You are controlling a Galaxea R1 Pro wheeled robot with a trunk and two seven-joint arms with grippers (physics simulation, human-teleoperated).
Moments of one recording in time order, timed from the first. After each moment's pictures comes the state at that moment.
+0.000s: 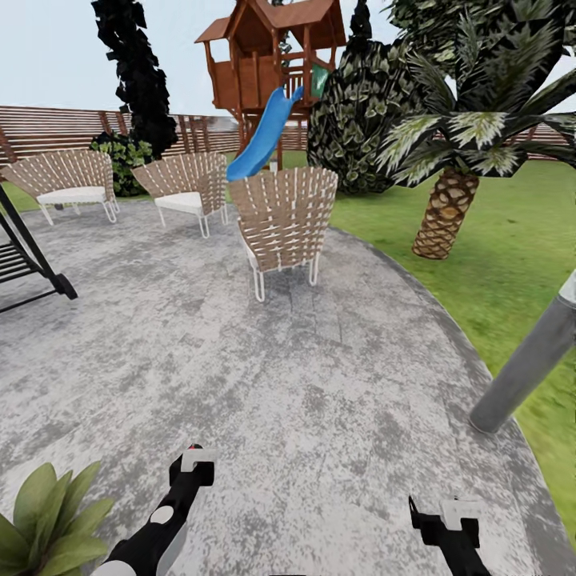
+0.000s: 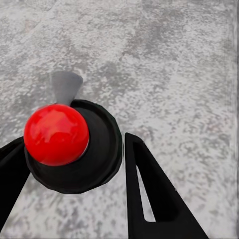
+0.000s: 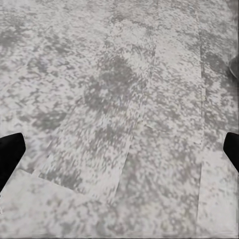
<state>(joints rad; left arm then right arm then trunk) -0.52 -0.02 0.01 -0.35 -0.03 -0.36 0.04 -0.11 -0.05 -0.19 -0.92 0.13 -0.16 0.00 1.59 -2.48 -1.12</state>
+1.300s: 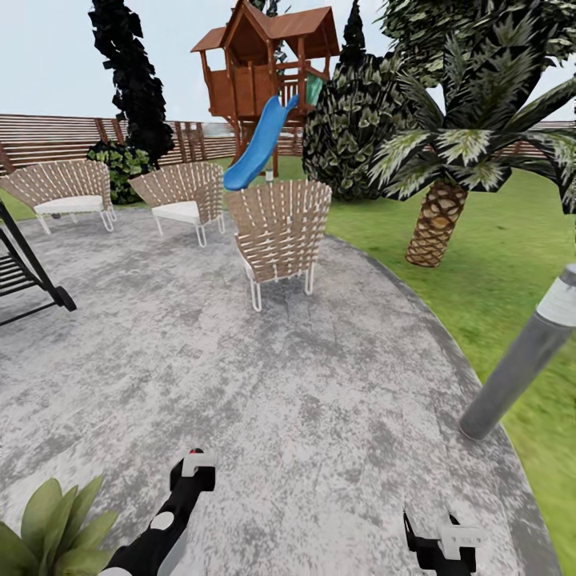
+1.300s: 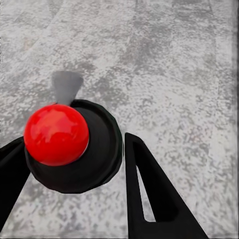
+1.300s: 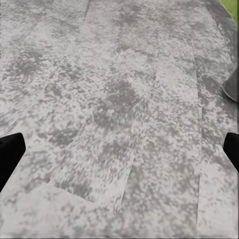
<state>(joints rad) -0.51 -0.03 0.00 -0.35 -0.03 -0.37 0.04 -0.11 -0.05 -0.19 -0.72 0.13 -0.46 0.00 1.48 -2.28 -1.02</state>
